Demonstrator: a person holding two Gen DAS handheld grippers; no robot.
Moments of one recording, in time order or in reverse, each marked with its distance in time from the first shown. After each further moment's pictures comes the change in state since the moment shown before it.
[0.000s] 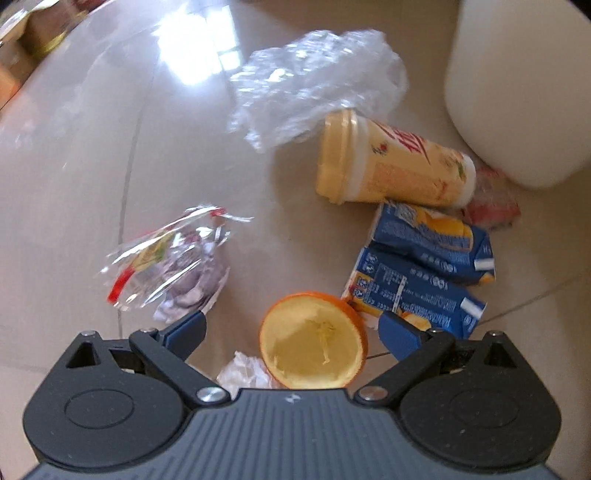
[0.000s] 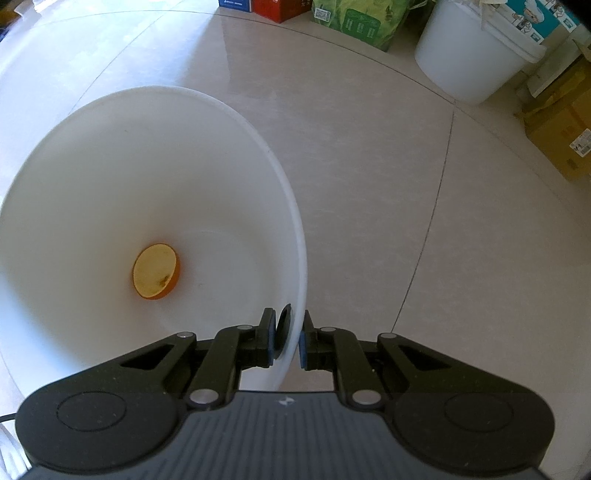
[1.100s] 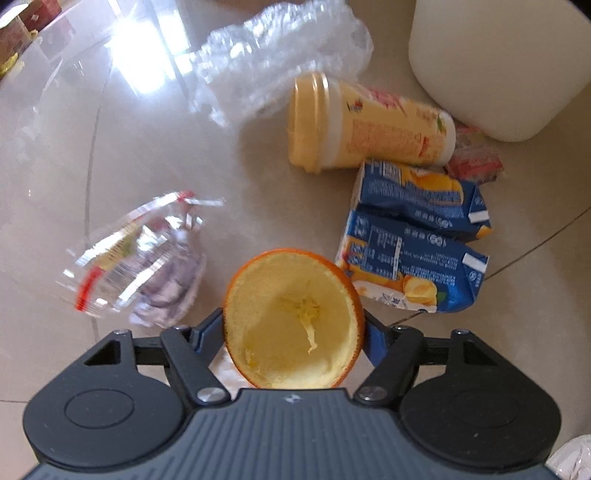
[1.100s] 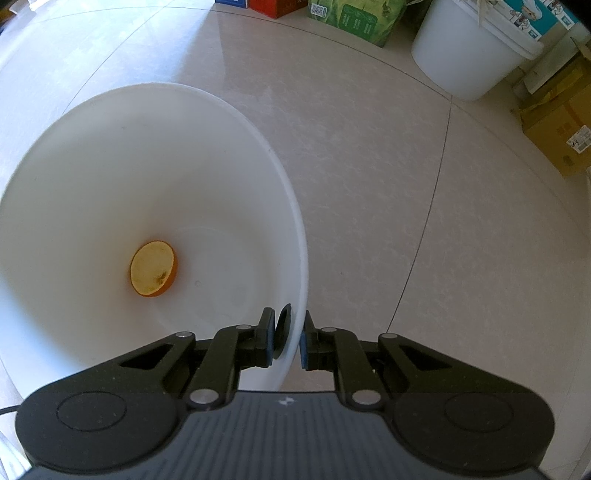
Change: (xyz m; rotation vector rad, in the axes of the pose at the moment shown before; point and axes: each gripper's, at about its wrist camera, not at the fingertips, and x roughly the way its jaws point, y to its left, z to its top) left arm 0.006 0.009 -0.012 0.116 0.017 -0.095; right arm 0.003 0.002 0.006 0.012 0.015 -0.010
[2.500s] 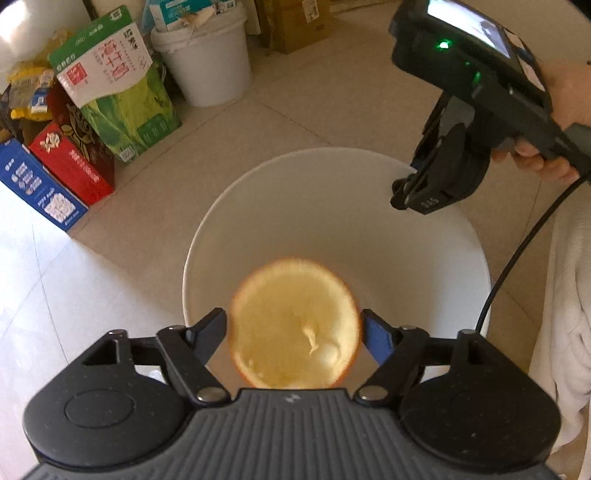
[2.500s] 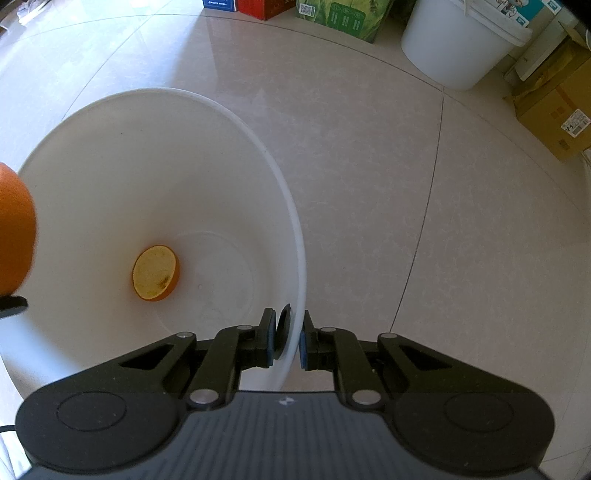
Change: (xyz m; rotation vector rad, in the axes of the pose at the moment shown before) left arm -0.169 -0.155 0.300 0.442 -0.147 -0.120; right arm 0.000 -0.010 -0.002 0.031 -0.007 0.007
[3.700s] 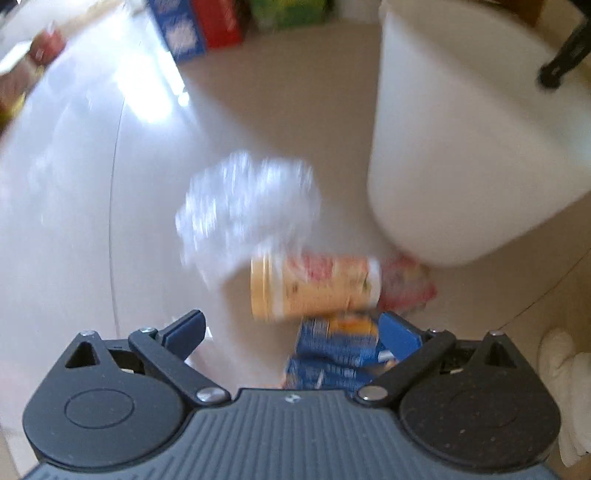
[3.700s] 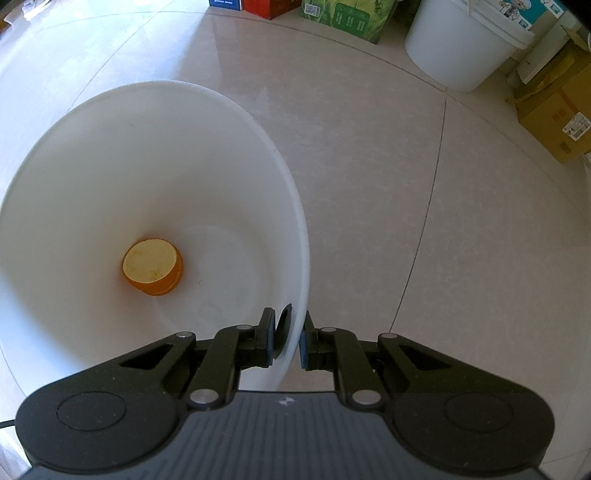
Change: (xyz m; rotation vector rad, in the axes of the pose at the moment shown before) left arm 0.050 0.048 -0.228 -0.458 0.115 0.151; right arm 0.001 0.002 -0.002 -0.005 -0.002 0.002
